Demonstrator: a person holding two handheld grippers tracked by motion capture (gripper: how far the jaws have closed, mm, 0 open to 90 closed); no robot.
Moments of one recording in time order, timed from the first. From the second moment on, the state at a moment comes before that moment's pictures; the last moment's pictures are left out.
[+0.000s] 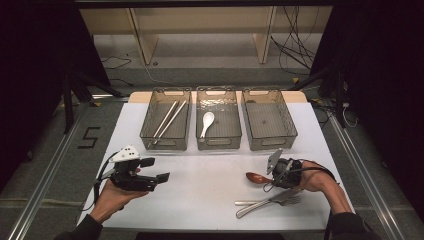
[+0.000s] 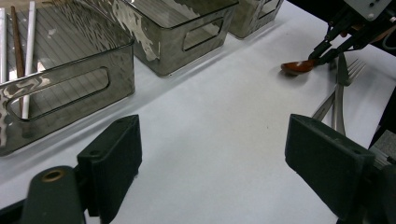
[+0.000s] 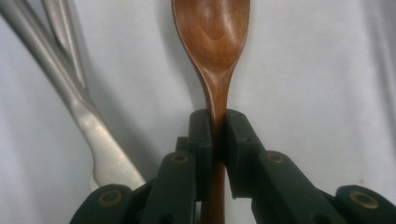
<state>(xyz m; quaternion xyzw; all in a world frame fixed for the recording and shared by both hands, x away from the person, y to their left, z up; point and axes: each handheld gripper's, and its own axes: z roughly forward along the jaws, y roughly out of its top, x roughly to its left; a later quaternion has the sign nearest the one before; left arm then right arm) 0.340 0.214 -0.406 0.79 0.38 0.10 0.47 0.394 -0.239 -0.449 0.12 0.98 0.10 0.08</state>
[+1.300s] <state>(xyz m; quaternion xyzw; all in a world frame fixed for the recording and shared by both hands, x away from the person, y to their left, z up) 0.342 0.220 -0.407 0.78 0.39 0.10 0.48 0.424 -0.211 -0.374 0.31 0.89 0.32 0.10</state>
